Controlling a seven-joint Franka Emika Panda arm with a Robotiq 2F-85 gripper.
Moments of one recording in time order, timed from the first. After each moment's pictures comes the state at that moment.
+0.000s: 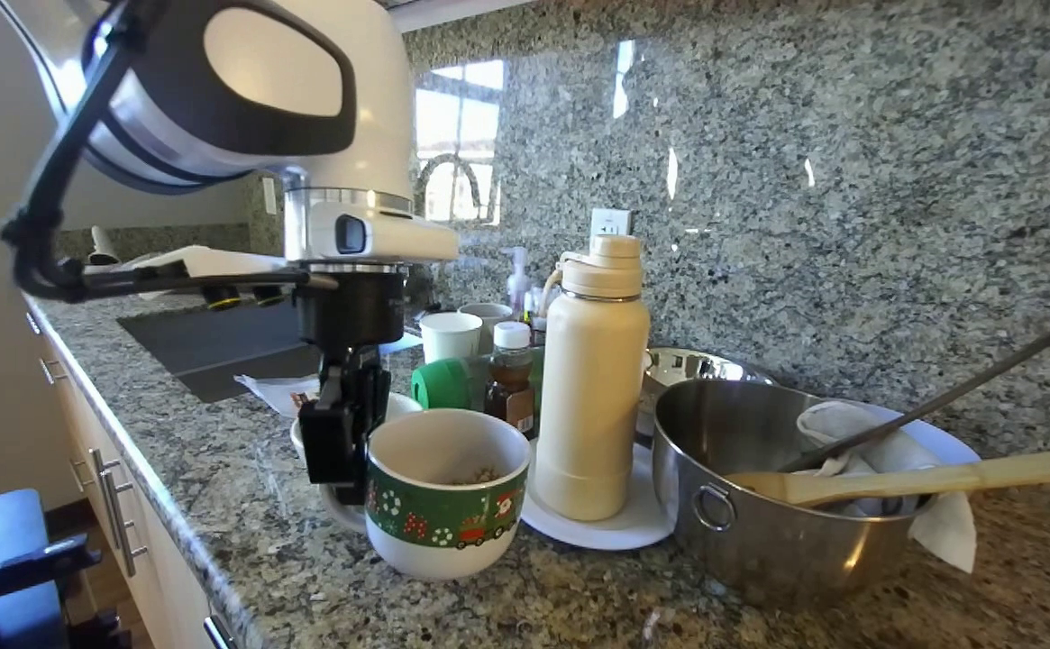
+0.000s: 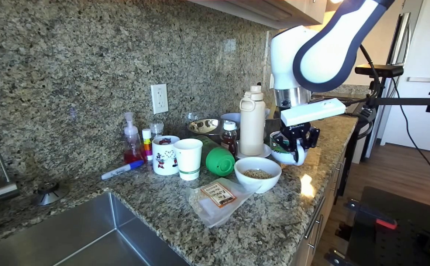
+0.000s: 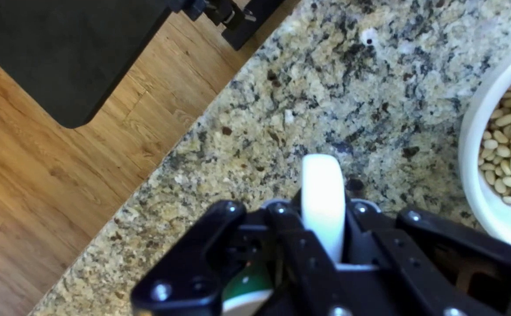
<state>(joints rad) -0.11 -0.07 -0.12 -2.69 -0.37 2.51 0.87</state>
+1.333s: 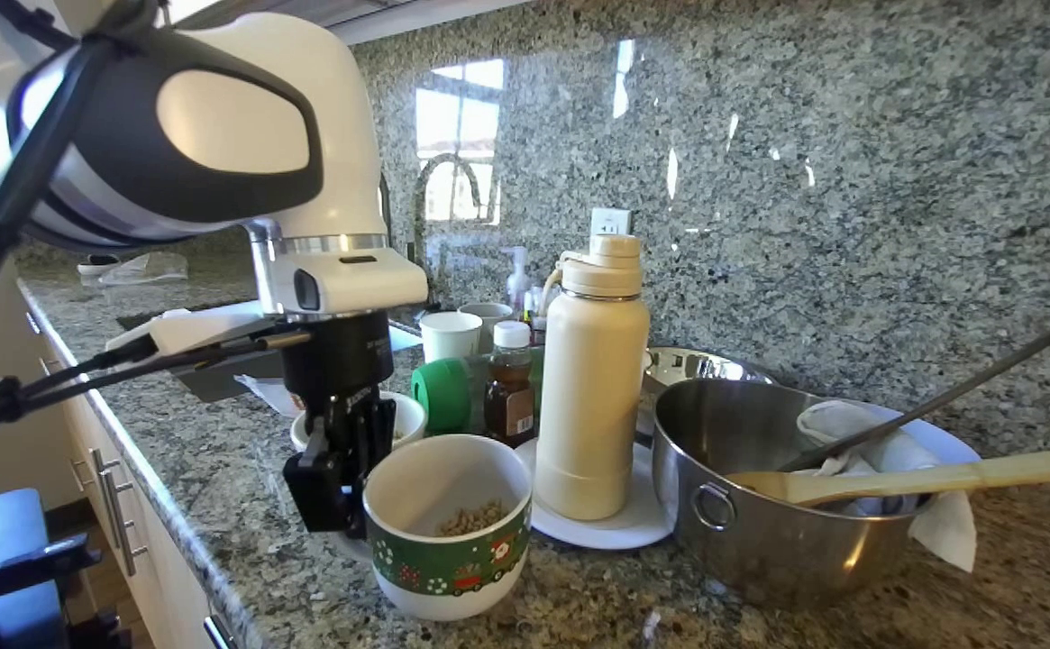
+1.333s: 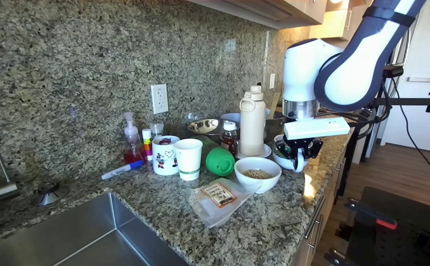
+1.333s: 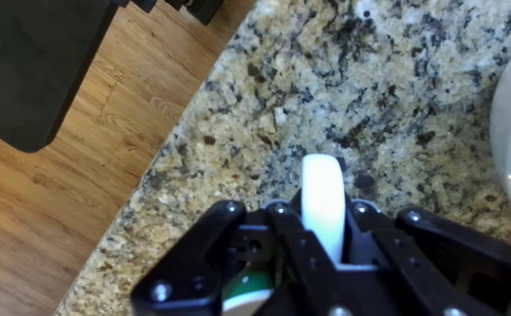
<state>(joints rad) -0.18 -0.02 -0.12 -2.78 -0.53 2.76 1.09</state>
